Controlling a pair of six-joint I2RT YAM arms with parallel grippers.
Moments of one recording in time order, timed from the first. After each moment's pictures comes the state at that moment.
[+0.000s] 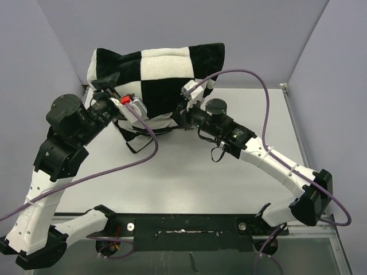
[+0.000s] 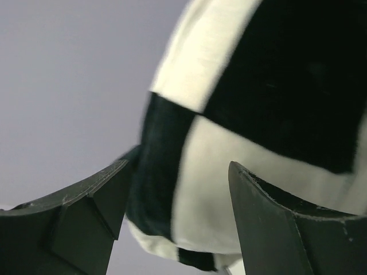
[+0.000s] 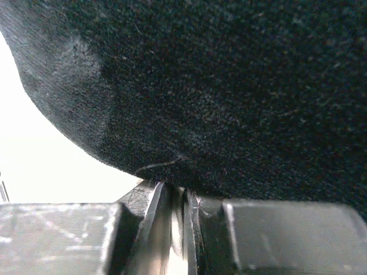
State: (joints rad) left arm -0.52 1.02 1.59 -0.48 0.05 0.96; right arm 0.80 1.39 1.29 0.00 -0.10 0.04
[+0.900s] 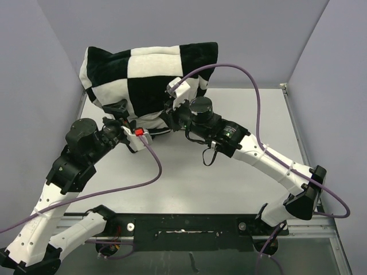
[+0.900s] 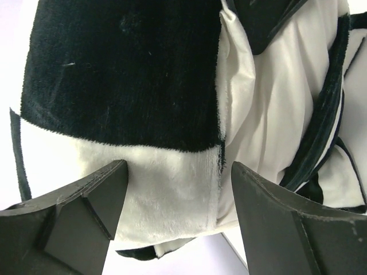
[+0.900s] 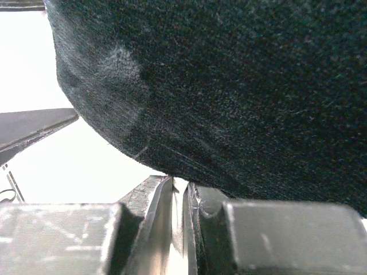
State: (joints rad) left arm -0.53 0.84 1.19 -0.48 0.07 1.12; right arm 0.95 1.48 1.55 -0.24 0.09 0.07
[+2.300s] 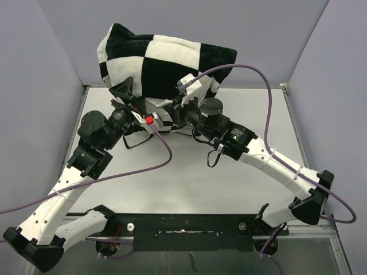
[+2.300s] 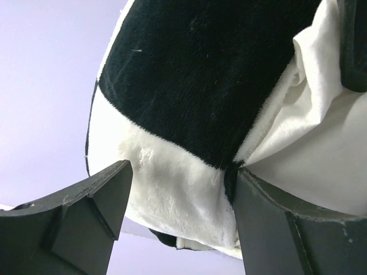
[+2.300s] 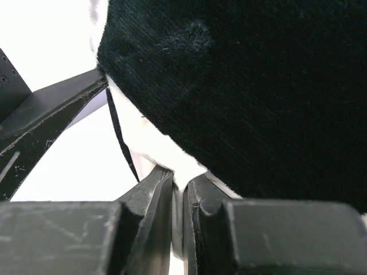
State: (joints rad) left arm -0.54 0.95 1.11 0.01 0.02 1.21; right arm 0.94 1.42 1.48 -0.14 0.16 0.06
